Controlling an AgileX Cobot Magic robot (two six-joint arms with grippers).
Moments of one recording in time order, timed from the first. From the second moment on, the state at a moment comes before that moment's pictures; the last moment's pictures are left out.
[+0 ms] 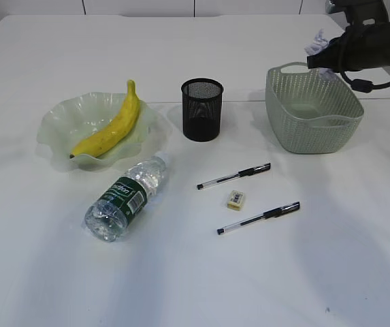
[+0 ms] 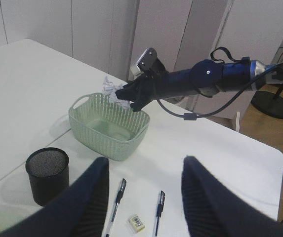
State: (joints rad) left arm -0.03 1.32 -1.39 -1.17 1.04 1.04; right arm -0.01 2.04 -1.52 0.79 0.11 -1.02
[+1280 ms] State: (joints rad) left arm -0.03 1.32 -1.39 -1.18 1.04 1.04; right arm -0.01 2.11 -1.52 0.83 0.08 -1.02
